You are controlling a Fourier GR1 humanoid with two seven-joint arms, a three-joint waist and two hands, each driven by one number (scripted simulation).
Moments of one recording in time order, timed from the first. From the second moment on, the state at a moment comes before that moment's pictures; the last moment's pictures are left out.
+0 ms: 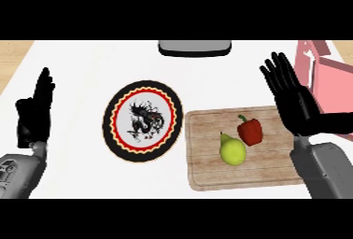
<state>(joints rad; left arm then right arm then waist) -0.25 0.46 -0.10 -1.33 0.10 0.41 0.05 -0.34 -0.32 0.13 -1.37 -0.47 0.04 -0.24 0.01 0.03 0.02</state>
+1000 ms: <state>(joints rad) -0.14 0.55 -0.12 -1.29 0.03 0.31 0.04 -0.38 -0.63 0.26 -0.92 -0.04 0.38 -0.80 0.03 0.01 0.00</state>
